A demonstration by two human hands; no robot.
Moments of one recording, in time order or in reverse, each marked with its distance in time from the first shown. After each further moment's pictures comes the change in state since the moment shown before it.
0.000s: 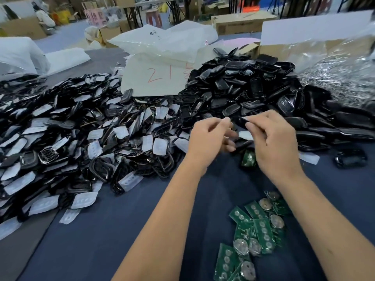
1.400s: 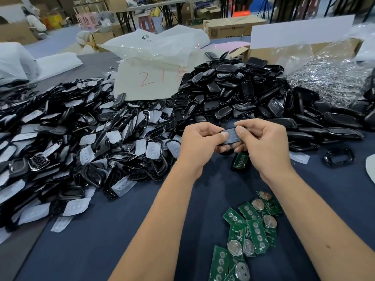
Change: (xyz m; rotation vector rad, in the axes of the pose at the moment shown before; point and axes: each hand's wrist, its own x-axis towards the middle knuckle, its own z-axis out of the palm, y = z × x) left_hand -0.008 0.007 0.002 -0.105 0.025 -0.047; right_hand 0.000 0.006 0.007 0.552 -0.008 0.404
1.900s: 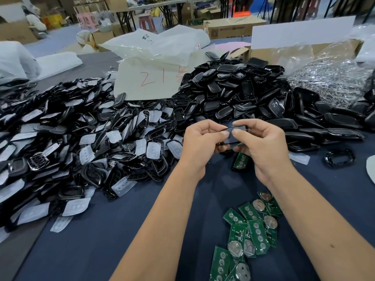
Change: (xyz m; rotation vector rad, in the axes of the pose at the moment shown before) left_hand -0.003 0.004 0.002 -0.050 -0.018 -0.007; right_hand -0.007 -0.015 0.006 0.277 -0.037 0.139
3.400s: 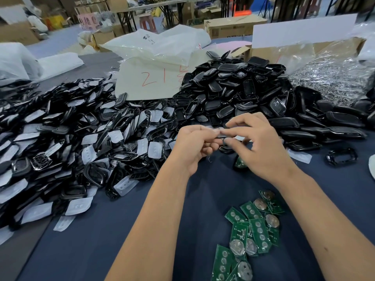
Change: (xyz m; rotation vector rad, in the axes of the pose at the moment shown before) left_hand 0.004 0.008 -0.019 -0.009 0.003 -0.188; right_hand 0.002 -0.004 -0.012 -0.860 -0.270 -0.604
